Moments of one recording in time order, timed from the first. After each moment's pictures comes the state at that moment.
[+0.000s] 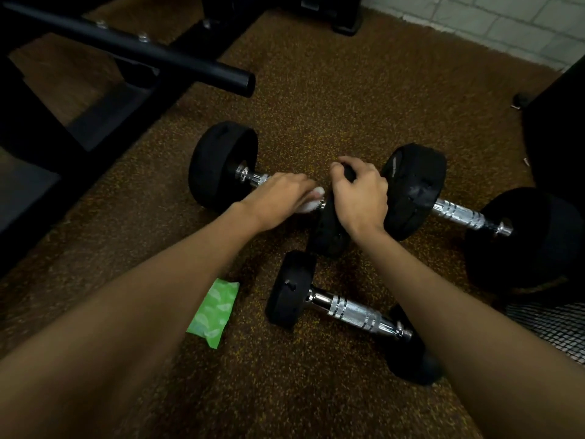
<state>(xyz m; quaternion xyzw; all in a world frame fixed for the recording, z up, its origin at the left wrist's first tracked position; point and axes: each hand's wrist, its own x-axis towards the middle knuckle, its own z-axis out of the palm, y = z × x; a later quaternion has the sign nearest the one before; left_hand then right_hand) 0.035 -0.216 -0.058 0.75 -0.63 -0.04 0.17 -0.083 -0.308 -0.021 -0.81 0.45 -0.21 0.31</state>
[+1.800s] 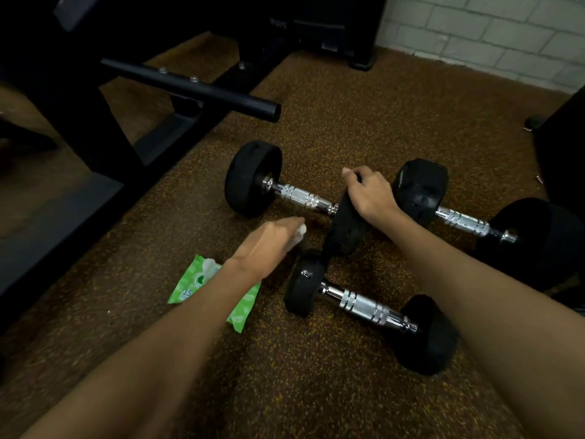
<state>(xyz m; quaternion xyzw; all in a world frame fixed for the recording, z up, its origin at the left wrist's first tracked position) -0.017 -0.130 -0.054 0.83 -0.52 -0.09 0.20 -0.083 -0.328 -0.005 -0.87 0.38 -0.06 0.32</state>
